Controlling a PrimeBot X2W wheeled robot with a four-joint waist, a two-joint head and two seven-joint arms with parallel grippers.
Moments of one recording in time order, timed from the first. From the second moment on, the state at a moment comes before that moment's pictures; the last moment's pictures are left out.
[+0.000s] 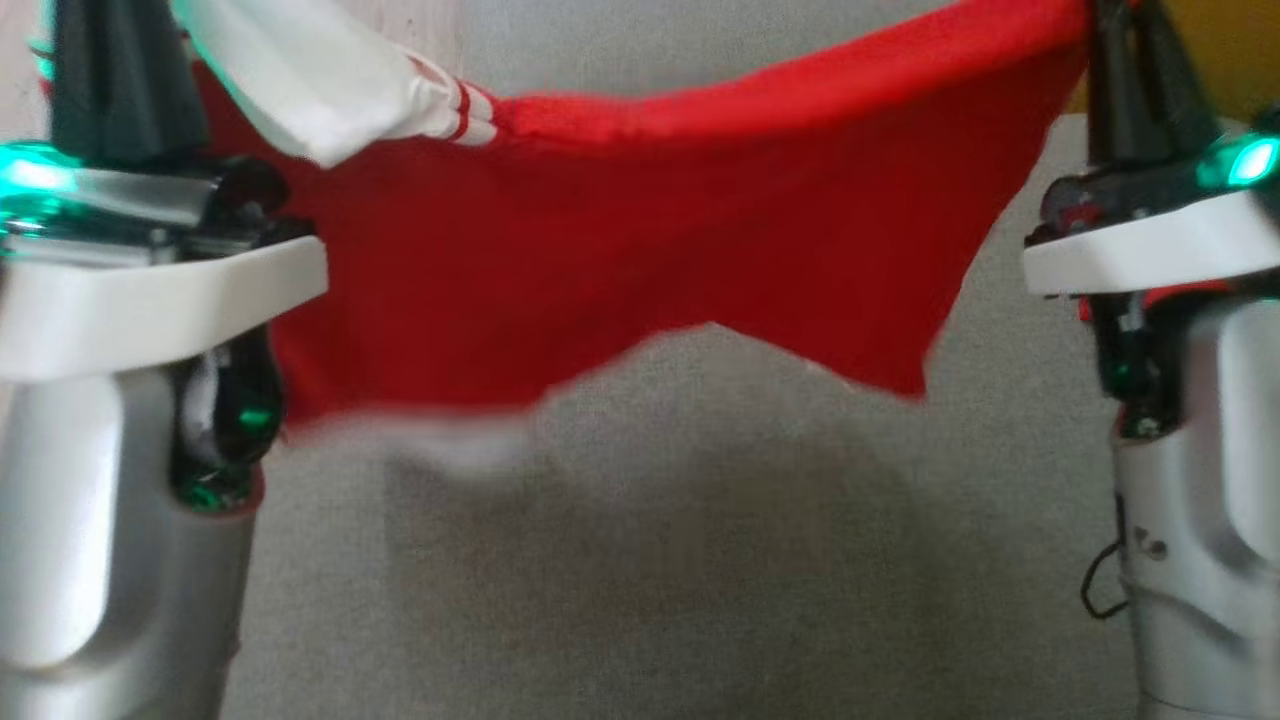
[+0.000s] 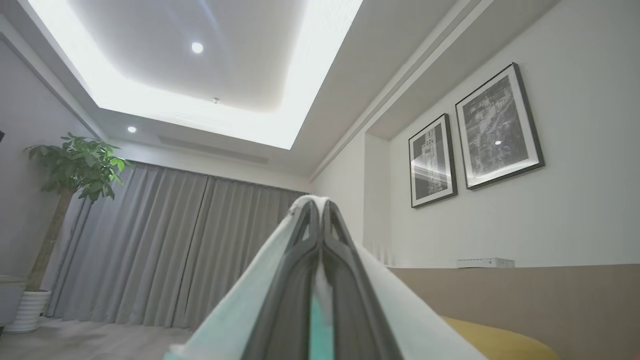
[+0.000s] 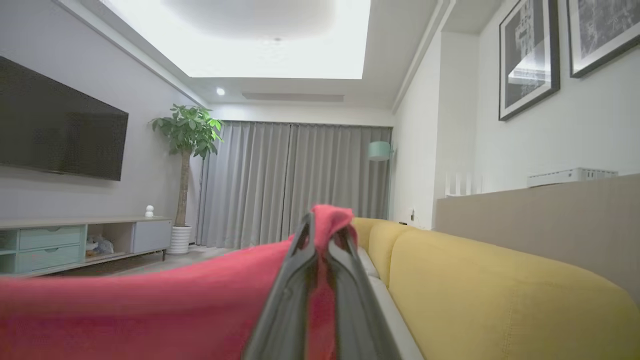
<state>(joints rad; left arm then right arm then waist) -0.56 0.23 -0.19 -0.26 -0.44 0.13 -0.05 -0.52 -0.08 0.04 0.02 0.08 0.13 -0.02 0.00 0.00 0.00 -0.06</state>
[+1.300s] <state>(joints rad) -1.37 0.27 -0.26 0.89 -0.34 -0.09 -0.24 -1.35 -0.18 0.22 1.06 -0.07 0.13 -0.25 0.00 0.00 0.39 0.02</state>
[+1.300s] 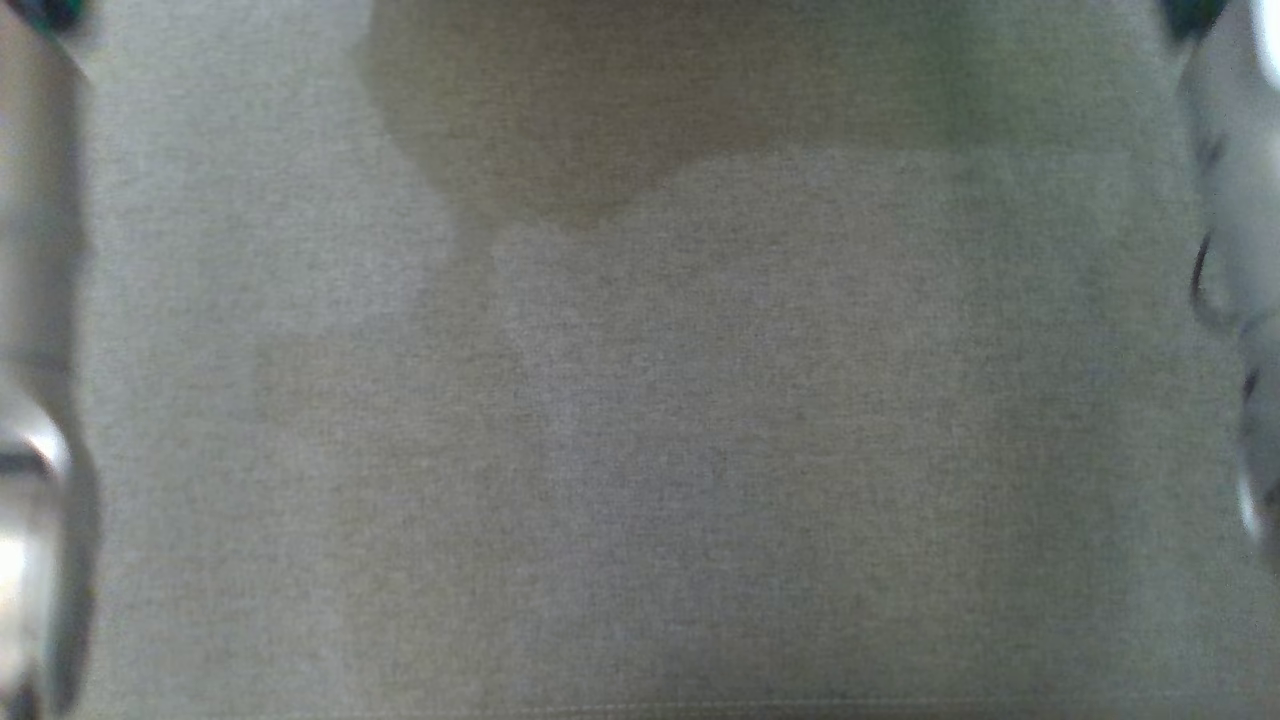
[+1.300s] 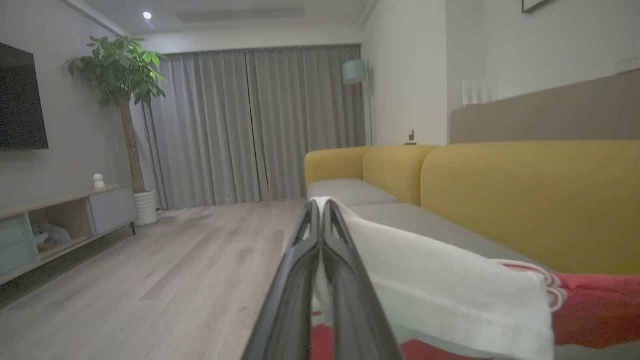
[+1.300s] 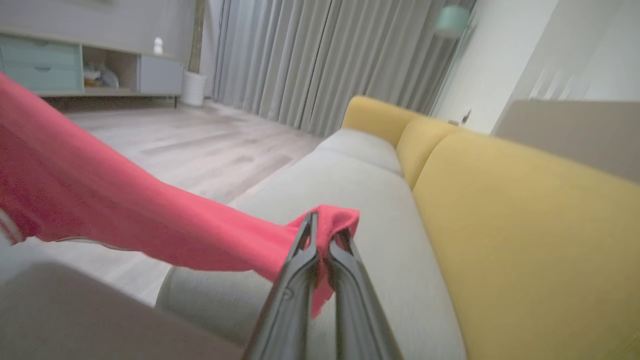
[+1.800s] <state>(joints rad) -0.72 0.32 -0.39 0.77 -0.31 -0.12 -0.25 -1.02 -0.20 0.52 1.26 0.15 0.13 -0.14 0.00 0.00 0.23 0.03</state>
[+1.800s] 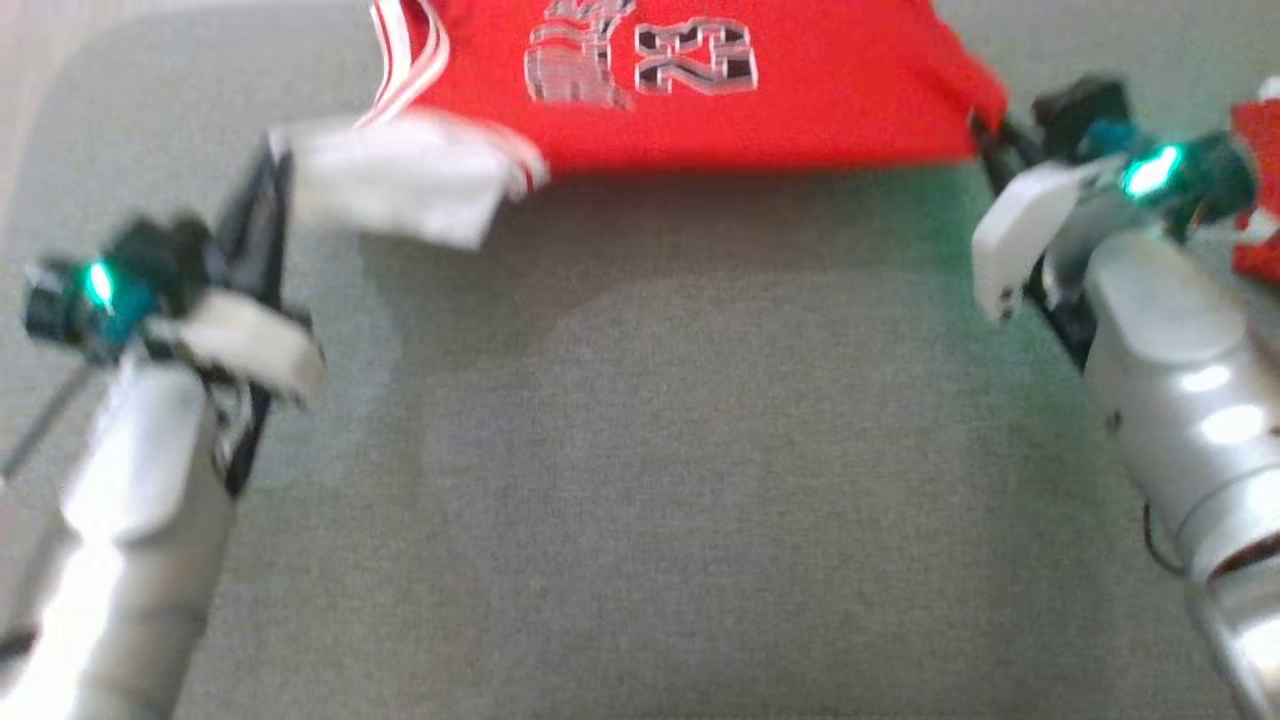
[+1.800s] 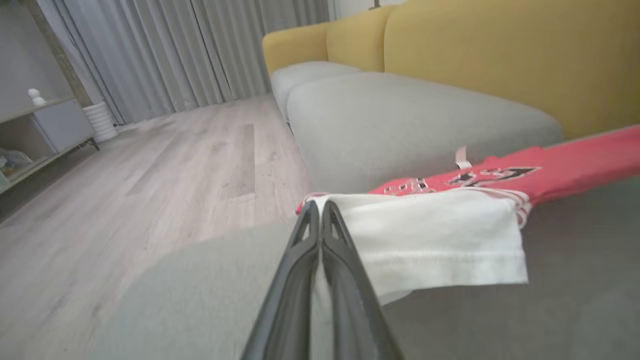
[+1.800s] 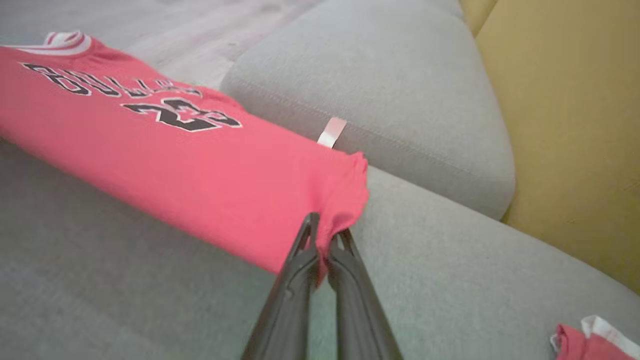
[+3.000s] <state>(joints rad) -0.18 0.57 -0.45 0.00 -0.42 -0.04 0.21 -0.73 -0.60 1.02 0.62 0.95 0.13 0.27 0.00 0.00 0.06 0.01</state>
